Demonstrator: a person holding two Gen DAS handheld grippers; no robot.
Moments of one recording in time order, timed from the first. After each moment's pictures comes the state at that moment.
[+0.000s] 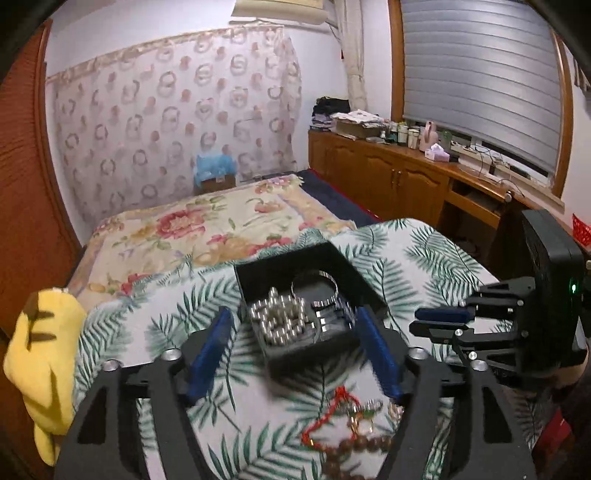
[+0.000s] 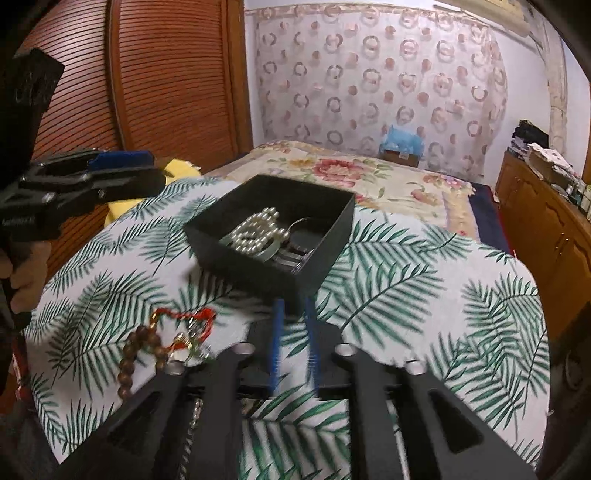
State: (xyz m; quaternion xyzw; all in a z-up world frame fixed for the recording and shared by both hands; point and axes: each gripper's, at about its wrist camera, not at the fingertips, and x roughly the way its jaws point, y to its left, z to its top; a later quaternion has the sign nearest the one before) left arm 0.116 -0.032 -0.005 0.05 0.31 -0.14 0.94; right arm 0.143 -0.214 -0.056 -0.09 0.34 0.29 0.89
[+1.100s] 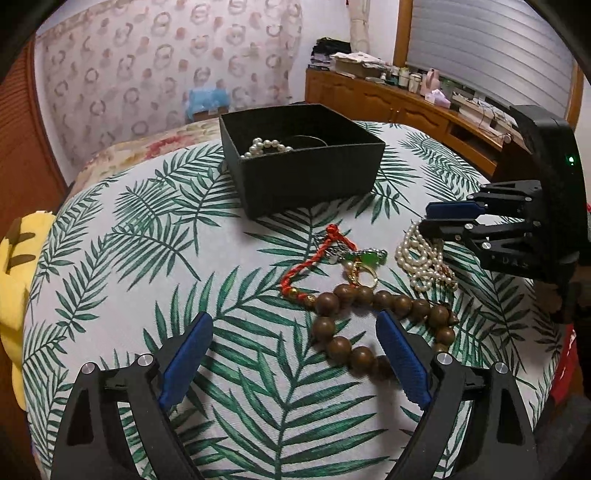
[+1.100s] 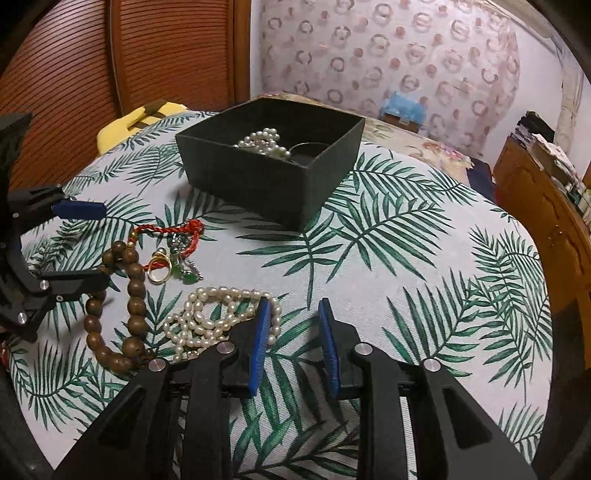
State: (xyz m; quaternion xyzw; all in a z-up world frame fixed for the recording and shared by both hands) left arm 0.069 -0.028 -0.095 0.05 0.42 -0.15 0.89; right arm 0.131 -0.210 -0.098 -0.15 0.41 0.27 0.86
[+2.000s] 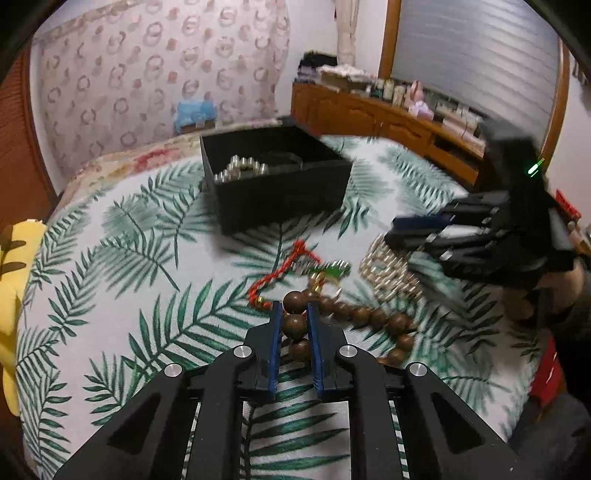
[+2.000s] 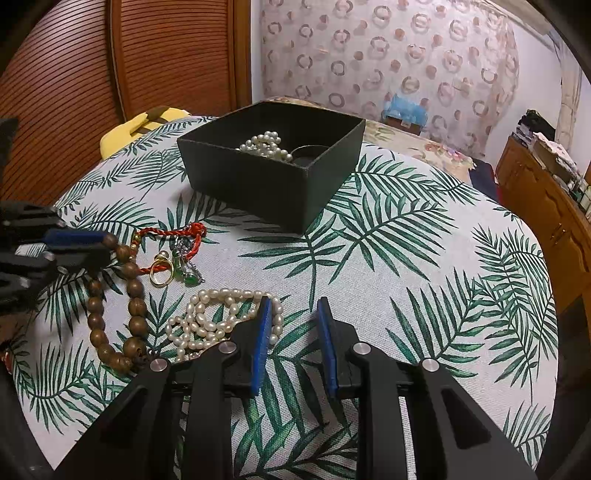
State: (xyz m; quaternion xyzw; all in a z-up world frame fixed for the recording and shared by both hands) left arm 0.053 -0.036 -0.075 0.03 0.38 -0.18 0.91; right arm 0.133 -0.213 -0.099 -0.14 0.40 0.27 0.86
